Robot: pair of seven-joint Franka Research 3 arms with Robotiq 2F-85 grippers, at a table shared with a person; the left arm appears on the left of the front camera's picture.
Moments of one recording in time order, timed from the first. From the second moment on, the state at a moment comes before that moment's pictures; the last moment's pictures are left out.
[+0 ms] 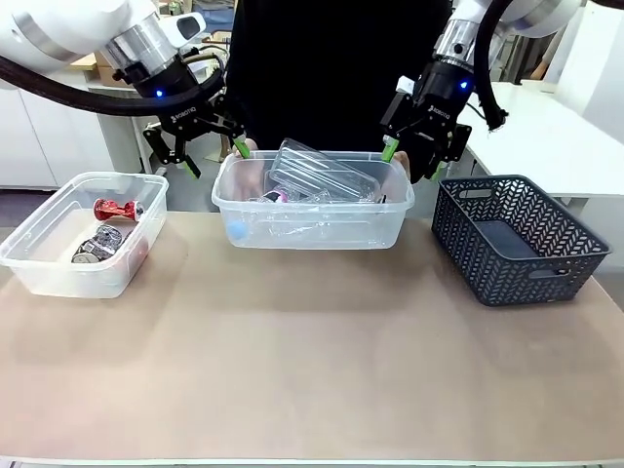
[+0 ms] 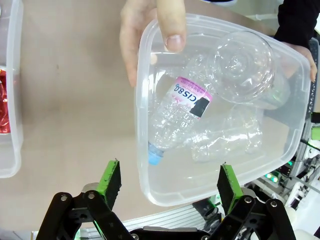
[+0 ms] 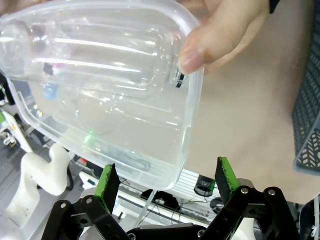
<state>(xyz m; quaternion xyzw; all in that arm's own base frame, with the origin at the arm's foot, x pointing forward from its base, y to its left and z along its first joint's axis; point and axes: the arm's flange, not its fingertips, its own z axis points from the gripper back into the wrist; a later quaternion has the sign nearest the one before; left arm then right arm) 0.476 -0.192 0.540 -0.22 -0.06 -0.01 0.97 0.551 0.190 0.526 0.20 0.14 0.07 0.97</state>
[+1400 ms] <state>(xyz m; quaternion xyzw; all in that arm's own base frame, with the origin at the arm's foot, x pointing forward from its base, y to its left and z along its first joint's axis) 0.266 -0.141 0.541 -0.24 -0.07 -0.12 0.96 0.337 0.033 0.527 0.27 0.07 0.08 0.96</state>
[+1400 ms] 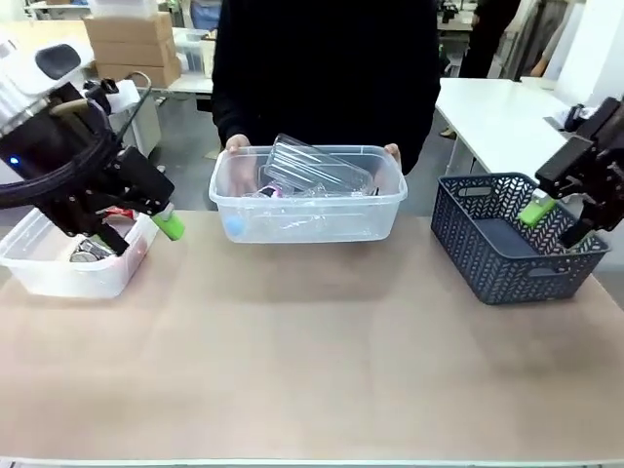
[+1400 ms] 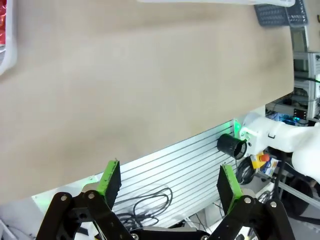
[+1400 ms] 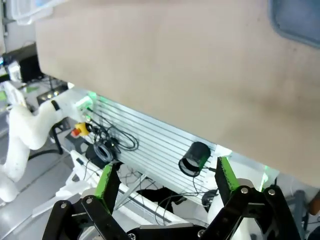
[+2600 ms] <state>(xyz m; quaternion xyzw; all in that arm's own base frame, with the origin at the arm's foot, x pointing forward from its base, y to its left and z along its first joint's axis) 0.255 0.035 0.558 -0.59 -0.12 -0.08 0.79 0.316 -0.130 0.484 0.71 0.14 -0.02 0.69</state>
